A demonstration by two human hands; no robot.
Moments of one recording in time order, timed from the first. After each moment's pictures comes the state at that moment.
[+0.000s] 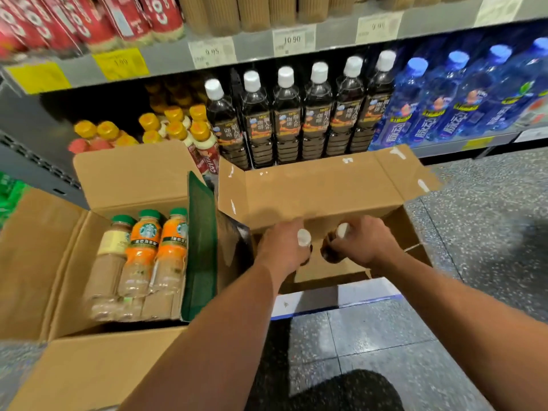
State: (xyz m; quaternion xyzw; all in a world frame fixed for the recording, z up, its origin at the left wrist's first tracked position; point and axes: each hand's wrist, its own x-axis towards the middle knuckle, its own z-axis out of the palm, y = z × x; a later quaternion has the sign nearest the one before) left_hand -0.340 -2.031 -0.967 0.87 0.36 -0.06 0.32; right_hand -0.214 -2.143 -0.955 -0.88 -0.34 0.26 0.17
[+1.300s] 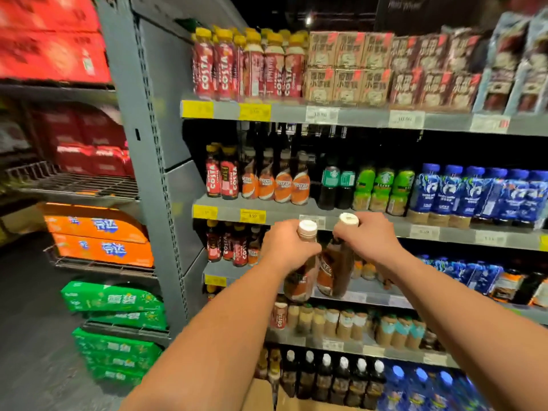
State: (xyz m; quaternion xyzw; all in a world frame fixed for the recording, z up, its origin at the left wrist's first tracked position) left_hand -0.424 -1.942 -0.207 0.81 0.39 0.32 0.29; right_hand -0.293 -2.027 -0.180 -0.76 -0.43 0.09 0.47
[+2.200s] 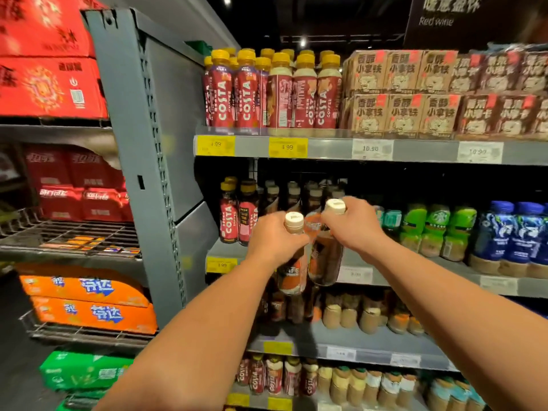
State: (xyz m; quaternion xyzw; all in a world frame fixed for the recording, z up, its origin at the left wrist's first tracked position) left_hand -0.439 -1.754 -0.154 0.81 0.36 0.38 0.26; right_hand -0.309 -1.831 -0.127 -0.74 -0.45 0.03 0.50
